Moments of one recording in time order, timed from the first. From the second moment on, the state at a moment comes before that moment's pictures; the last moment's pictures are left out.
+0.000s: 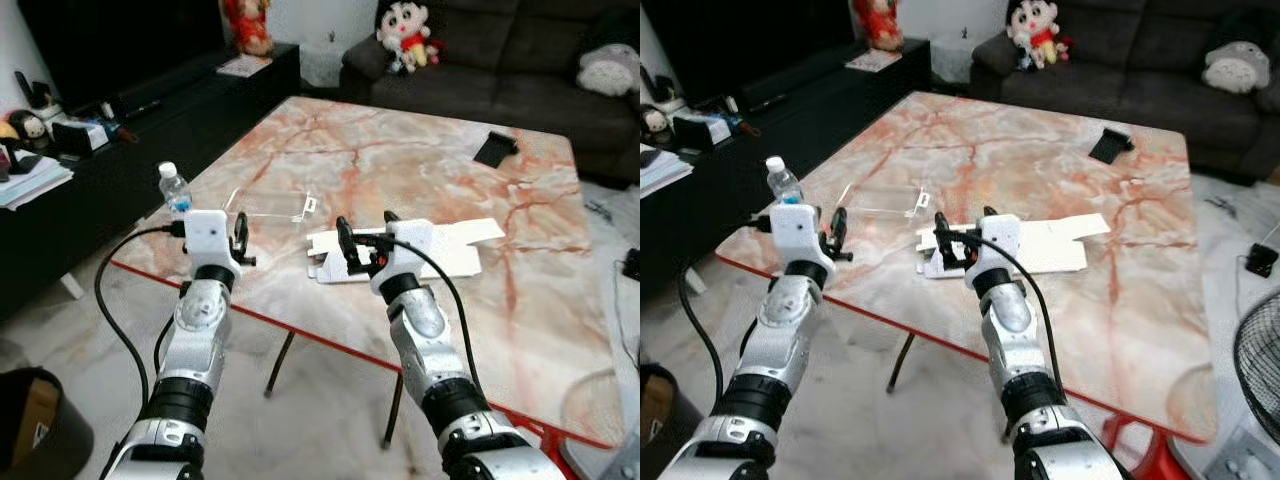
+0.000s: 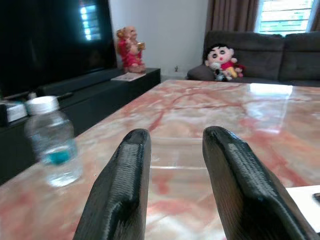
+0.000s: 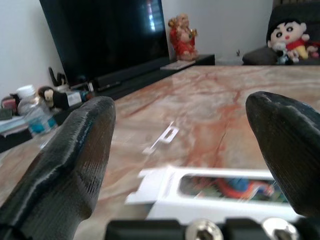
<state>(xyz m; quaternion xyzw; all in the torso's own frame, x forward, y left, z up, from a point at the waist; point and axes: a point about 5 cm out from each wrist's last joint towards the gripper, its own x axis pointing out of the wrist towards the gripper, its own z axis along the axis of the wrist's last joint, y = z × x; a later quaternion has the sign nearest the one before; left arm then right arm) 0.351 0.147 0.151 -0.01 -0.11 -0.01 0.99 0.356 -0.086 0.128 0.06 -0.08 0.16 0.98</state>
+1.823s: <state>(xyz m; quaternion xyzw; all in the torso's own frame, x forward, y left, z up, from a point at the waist) 0.342 0.126 0.110 -0.15 -0.02 -0.06 0.99 0.351 -0.084 0.115 0.06 -0.06 0.15 0.98</state>
